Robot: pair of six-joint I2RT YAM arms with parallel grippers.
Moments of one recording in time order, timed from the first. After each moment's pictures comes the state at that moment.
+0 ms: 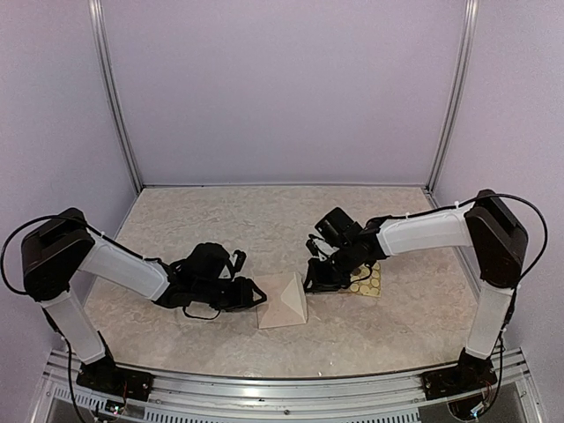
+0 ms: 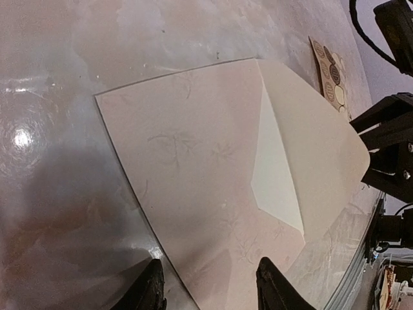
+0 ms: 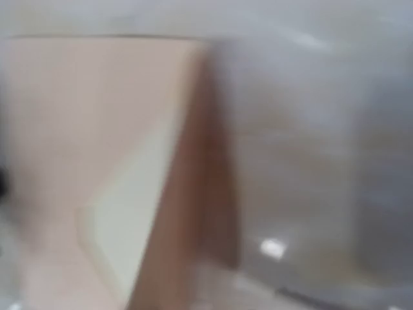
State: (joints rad) left arm -0.84 1.71 0.66 0.32 0.21 -0.81; right arm 0.80 1.87 1.17 -0.38 -0.25 0.62
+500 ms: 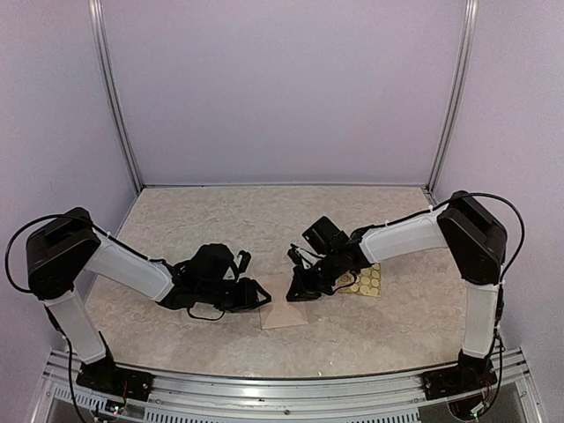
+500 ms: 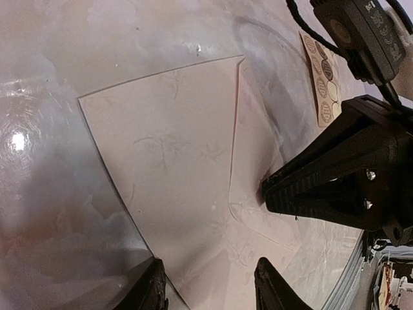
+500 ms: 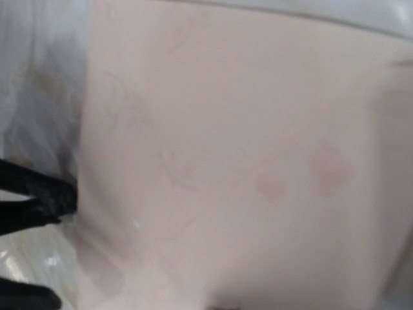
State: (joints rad) left arm -0.86 1.74 0.67 0.35 0.21 -0.82; right arm 0.84 2.00 1.22 -0.23 -0.43 0.62
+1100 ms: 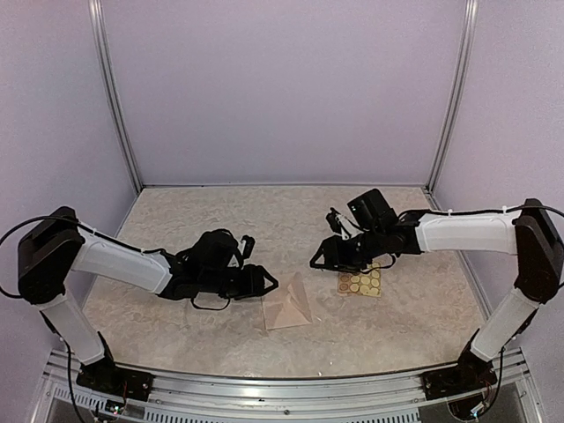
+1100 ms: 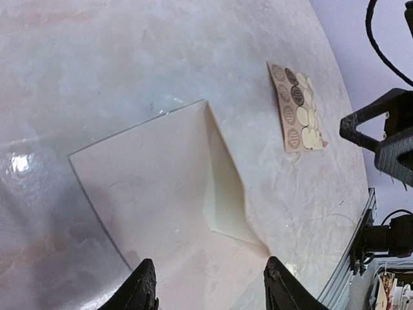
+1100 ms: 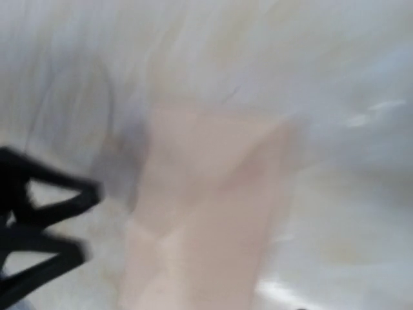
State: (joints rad) left arm -0.88 1.68 0.75 0.26 0.14 -0.81; right arm 0.74 1.66 1.05 -0.24 -0.33 0.62
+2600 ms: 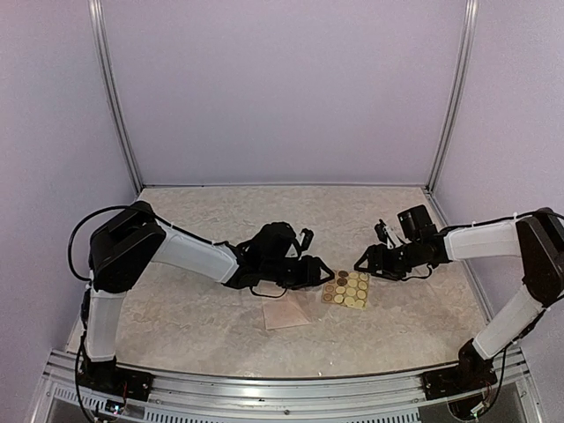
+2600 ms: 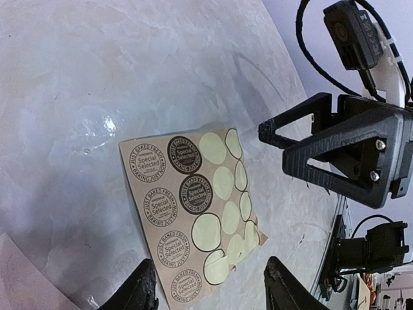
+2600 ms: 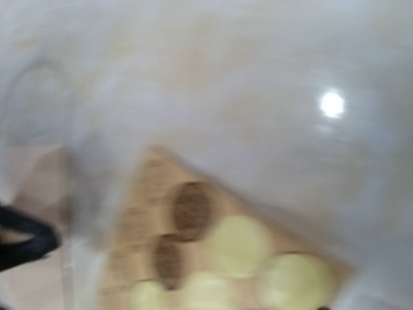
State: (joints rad) left arm -0.95 2.14 1.27 0.33 0.28 -0.81; right arm 0.38 1.54 0.74 -0.10 -0.43 0.47
